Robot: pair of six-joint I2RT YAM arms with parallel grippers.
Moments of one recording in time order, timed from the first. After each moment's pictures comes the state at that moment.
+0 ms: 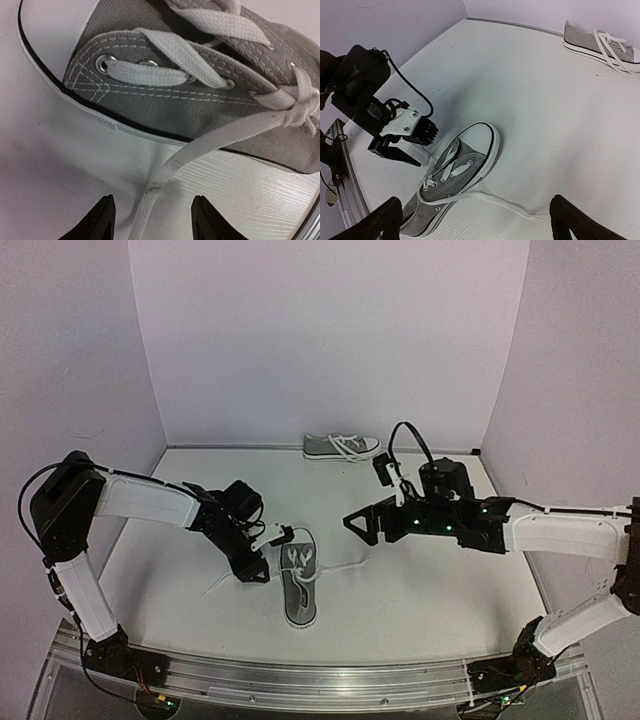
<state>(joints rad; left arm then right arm) -0.75 1.76 1.02 -0.48 0.22 0.33 0.81 1.39 0.88 0.03 -0.12 0.26</state>
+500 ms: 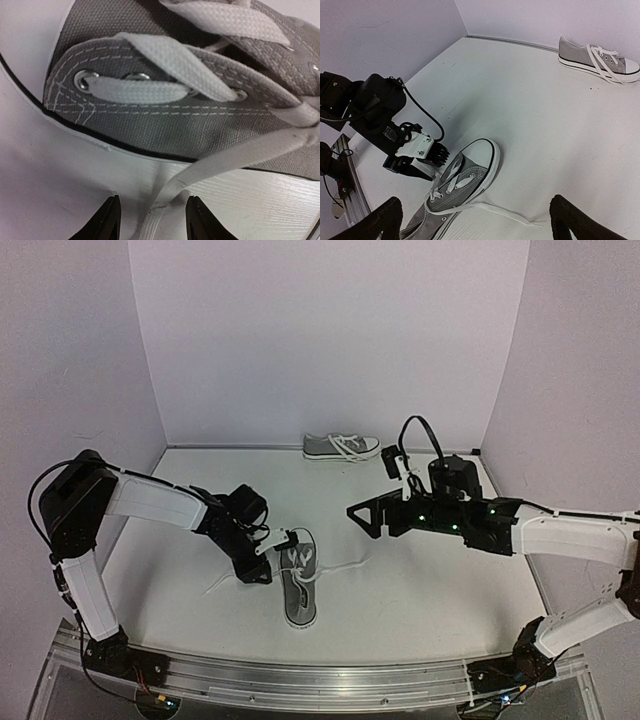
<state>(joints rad) -0.76 1.81 1.03 -0.43 0.22 0.39 0.81 1.32 0.85 0.07 -0.08 0.30</state>
